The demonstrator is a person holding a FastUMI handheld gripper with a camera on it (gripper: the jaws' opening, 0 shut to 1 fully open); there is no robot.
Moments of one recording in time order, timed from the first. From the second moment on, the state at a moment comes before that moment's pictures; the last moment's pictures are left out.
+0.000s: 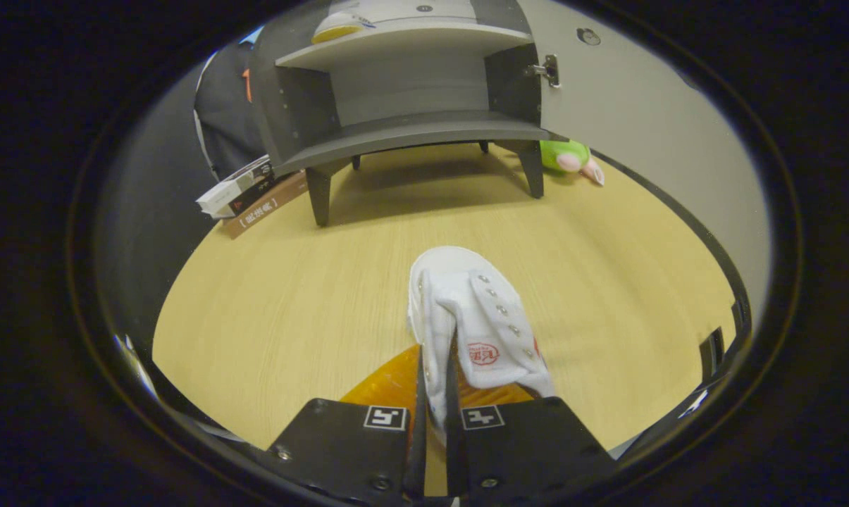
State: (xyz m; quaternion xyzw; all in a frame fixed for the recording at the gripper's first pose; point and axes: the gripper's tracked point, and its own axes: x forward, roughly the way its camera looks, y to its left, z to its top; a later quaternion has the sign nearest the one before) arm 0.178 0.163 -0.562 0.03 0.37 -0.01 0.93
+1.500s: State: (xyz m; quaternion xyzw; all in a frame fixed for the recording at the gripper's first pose) arm 0.309 0.170 -0.135 -0.07 0.06 0.04 0.99
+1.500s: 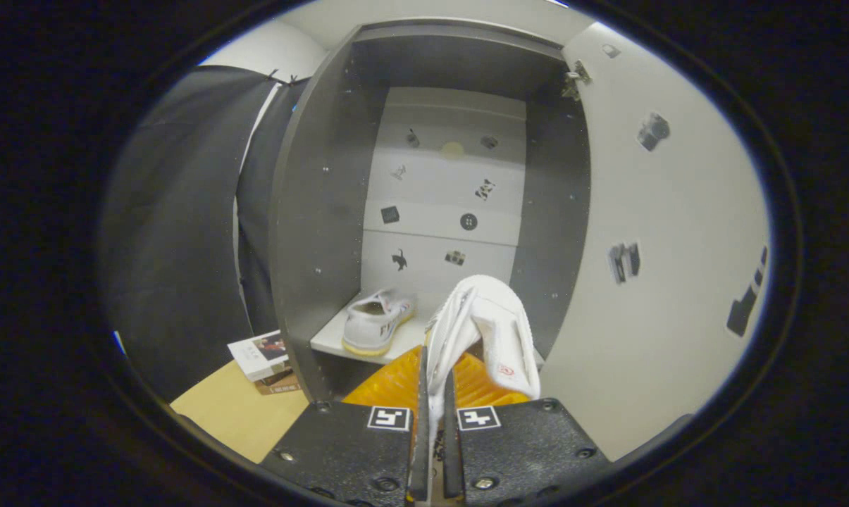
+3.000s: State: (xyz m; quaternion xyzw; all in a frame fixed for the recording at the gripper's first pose) arm 0.530 0.190 -0.201 -0.01 0.22 0.05 0.97
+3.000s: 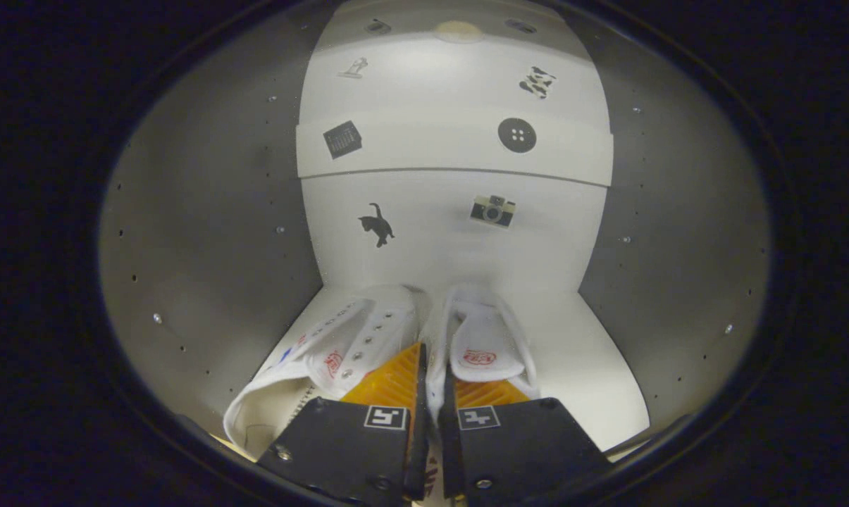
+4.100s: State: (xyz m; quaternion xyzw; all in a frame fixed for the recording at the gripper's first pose) arm 0.220 0.185 -0.126 -0.01 0.10 0.08 0.99
